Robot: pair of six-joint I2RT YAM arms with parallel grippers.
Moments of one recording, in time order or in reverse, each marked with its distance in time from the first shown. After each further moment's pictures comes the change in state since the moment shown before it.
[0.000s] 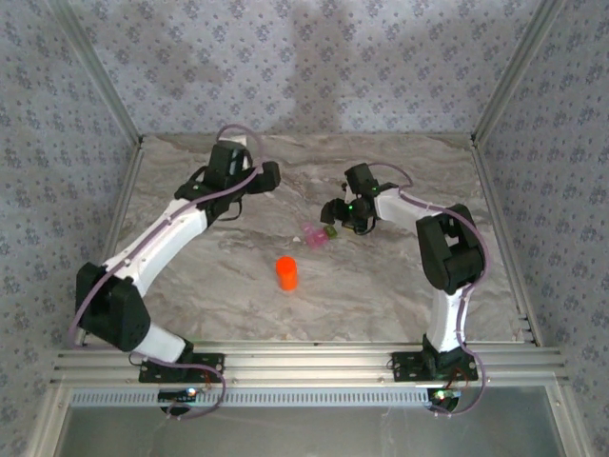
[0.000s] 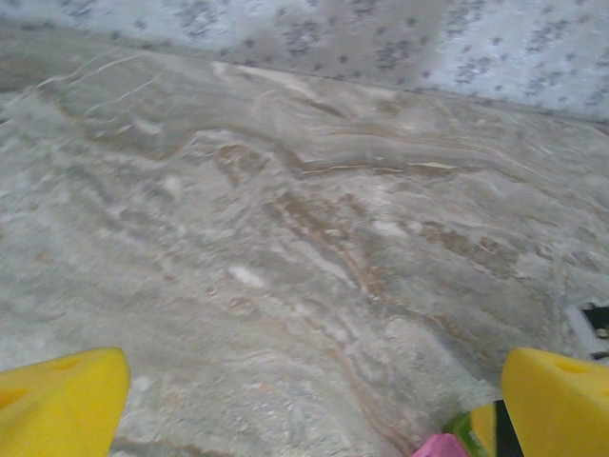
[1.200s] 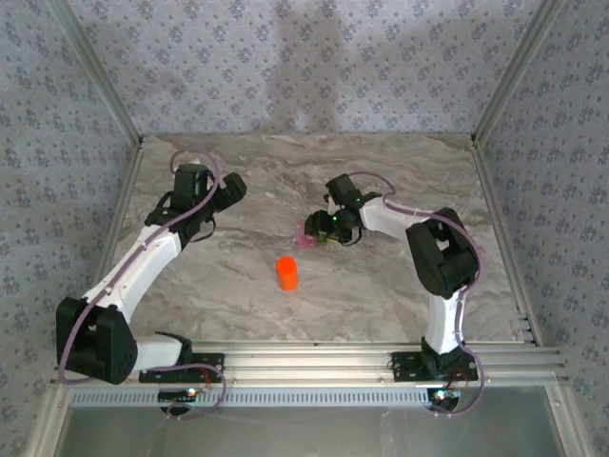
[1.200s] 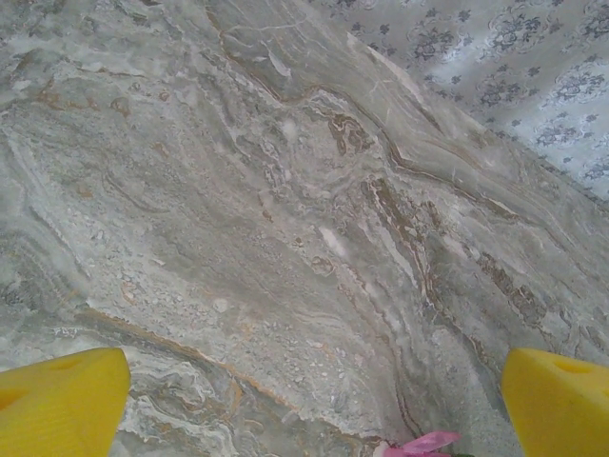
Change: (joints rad) left arm 0.182 -0.182 -0.251 0.045 0.091 -0.227; right arm 0.125 -0.009 -0.036 0.034 -0.019 0.052
